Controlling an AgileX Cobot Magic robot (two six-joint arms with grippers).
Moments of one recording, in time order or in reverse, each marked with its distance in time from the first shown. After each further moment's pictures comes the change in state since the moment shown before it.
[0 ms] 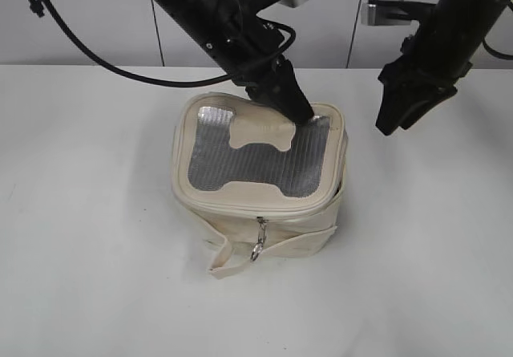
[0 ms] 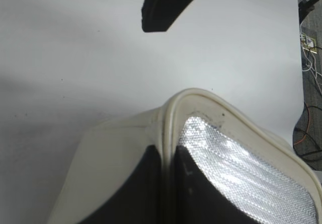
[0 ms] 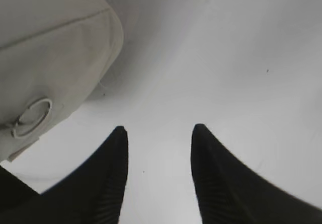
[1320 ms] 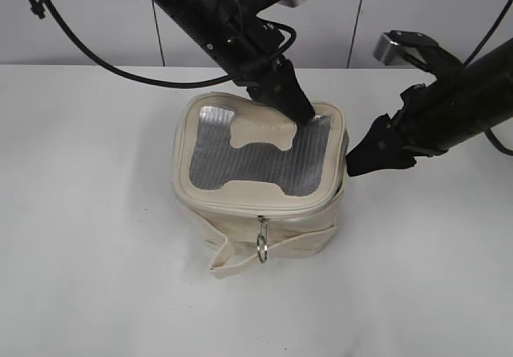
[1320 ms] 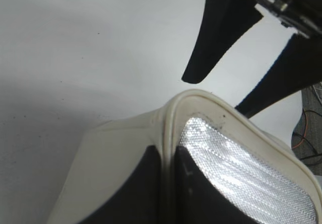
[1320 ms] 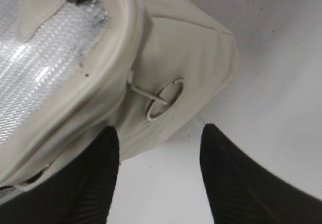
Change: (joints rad) left arm 0.002 0.005 0.000 -0.018 -0.004 0.003; right arm 0.000 -0.328 0.662 0.552 -0.490 -0.545
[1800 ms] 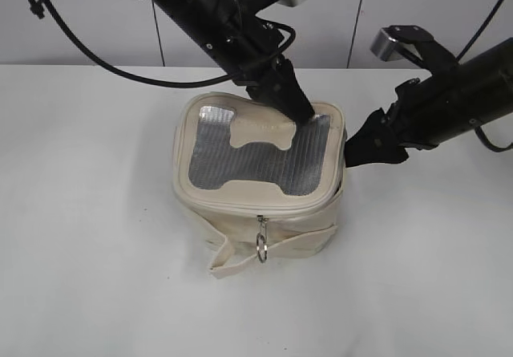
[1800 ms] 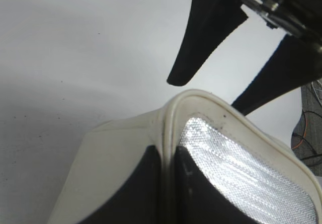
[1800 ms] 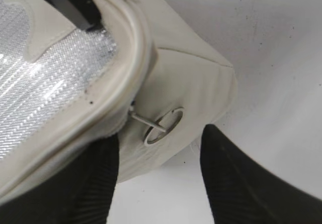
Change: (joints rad) left arm 0.001 0.000 0.000 -0.004 0.001 0.000; right arm 0.000 0.024 0.002 0.113 -0.038 -0.173
